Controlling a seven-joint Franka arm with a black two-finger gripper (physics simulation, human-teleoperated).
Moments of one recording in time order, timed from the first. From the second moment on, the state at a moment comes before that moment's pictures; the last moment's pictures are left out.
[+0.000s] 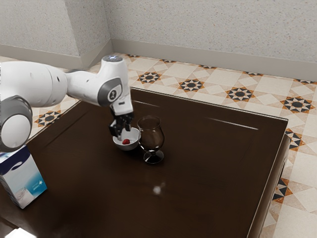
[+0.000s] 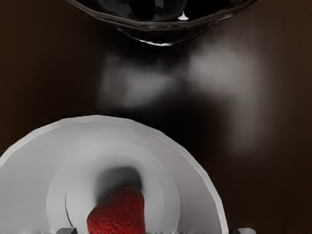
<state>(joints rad) -0.01 0.55 0.05 -1.60 0.06 2.16 1.51</state>
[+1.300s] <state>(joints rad) -0.01 0.68 0.08 -1.55 0.02 2.31 1.86</state>
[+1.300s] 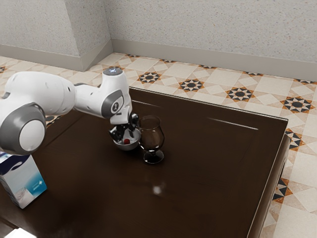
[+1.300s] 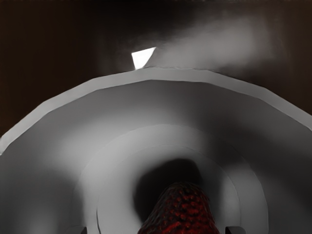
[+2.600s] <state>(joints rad) -0.38 0.54 0.08 -1.61 -0.12 2.43 1.89</state>
